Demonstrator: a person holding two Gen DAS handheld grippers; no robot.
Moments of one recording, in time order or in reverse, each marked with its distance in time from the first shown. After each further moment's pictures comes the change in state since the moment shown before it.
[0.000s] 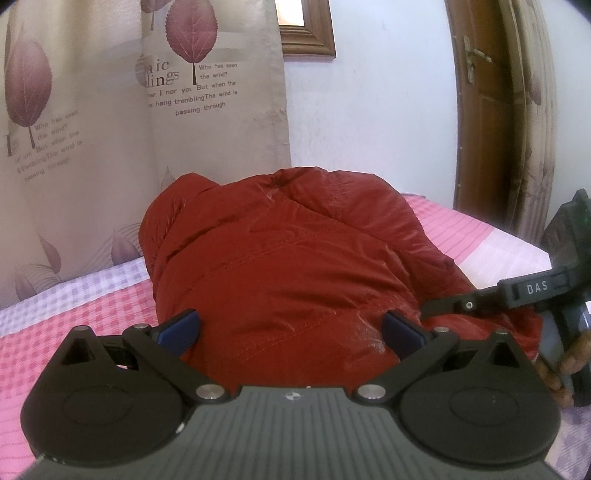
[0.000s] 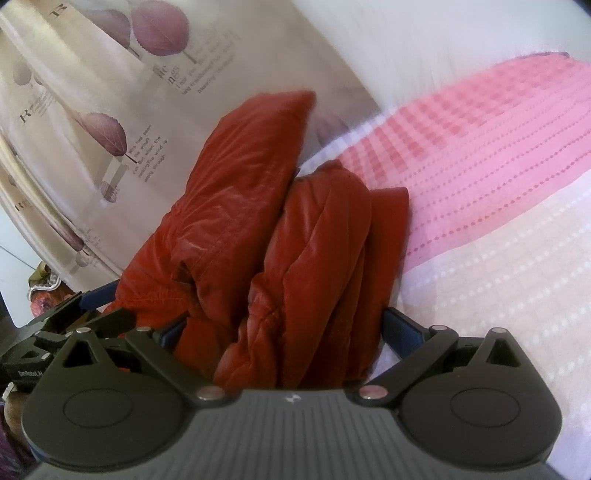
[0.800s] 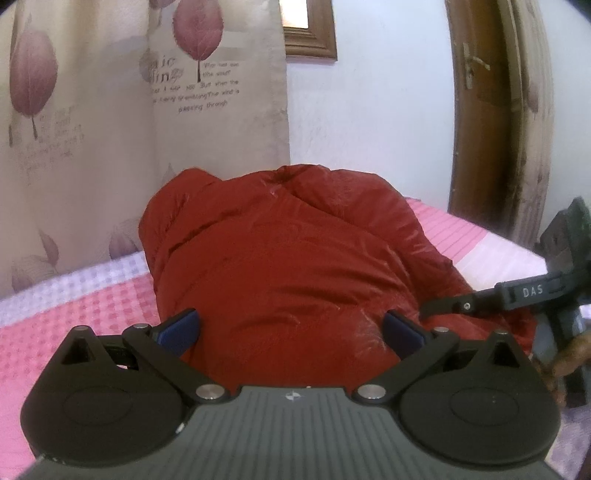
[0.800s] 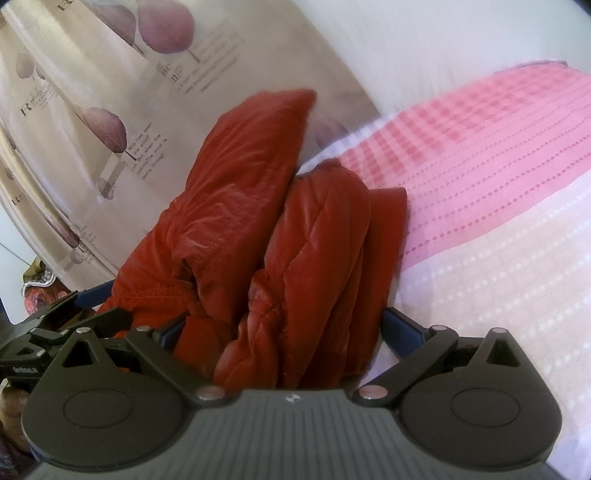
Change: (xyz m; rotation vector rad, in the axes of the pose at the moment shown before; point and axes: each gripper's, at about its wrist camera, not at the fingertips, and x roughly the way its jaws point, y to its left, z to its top) left arm -0.005 0.012 -0.007 -0.044 -0.007 -0.038; right arm -0.002 0.002 -0.003 -0.014 -0.012 -0.015
